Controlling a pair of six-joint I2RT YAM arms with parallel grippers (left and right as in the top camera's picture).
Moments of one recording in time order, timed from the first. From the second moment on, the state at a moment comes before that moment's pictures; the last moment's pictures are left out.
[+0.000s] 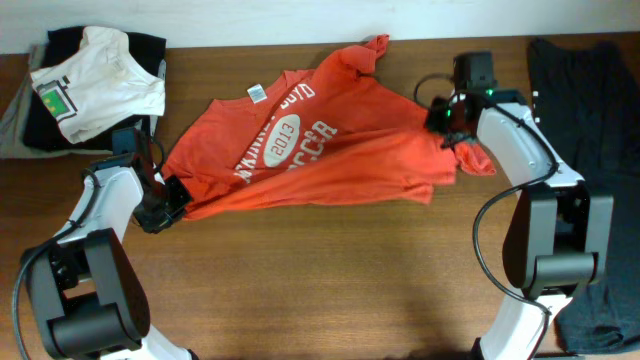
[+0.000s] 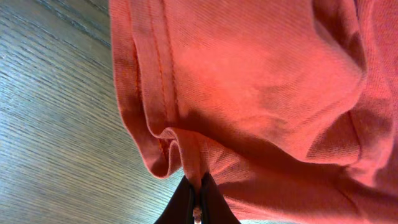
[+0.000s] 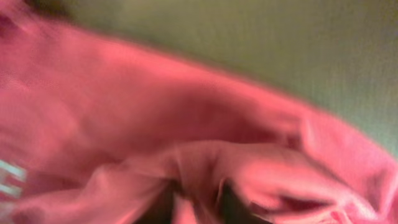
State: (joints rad) left arm 0.21 1.82 1.16 -0.81 0.09 -0.41; right arm 0.02 2.01 1.58 -0.65 -0.05 0.40
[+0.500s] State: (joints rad) left arm 0.21 1.82 1.16 -0.81 0.09 -0.41; right arm 0.08 2.01 1.55 -1.08 -0.12 0.37
